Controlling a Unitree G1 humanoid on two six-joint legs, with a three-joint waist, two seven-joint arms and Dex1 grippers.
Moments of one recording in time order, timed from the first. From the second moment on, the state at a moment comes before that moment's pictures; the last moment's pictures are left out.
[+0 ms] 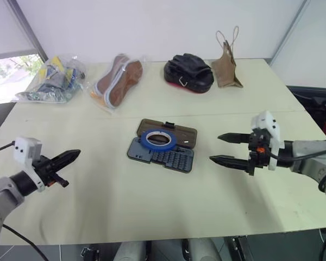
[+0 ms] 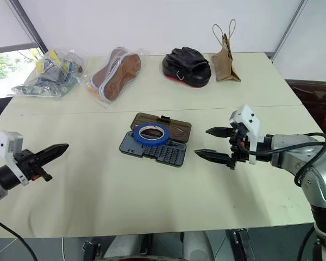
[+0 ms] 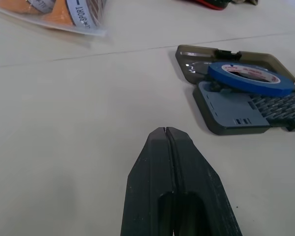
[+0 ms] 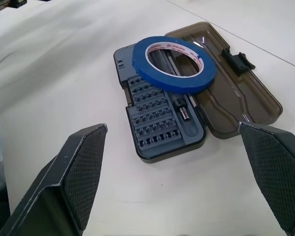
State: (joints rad) left arm 0.13 0.75 0.57 -0.31 -0.76 0.68 -0.76; right arm -0.27 -0.92 -0.20 -0.43 0.75 0.88 0.92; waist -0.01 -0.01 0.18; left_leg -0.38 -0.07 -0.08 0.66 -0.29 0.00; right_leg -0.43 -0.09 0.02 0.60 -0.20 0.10
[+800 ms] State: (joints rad) left arm 0.03 0.77 0.50 -0.21 -0.72 0.67 -0.82; right arm -0.26 -0.90 -0.14 -0.48 0.69 0.85 0.81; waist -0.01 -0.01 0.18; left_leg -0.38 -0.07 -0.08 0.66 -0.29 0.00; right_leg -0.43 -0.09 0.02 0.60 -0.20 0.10
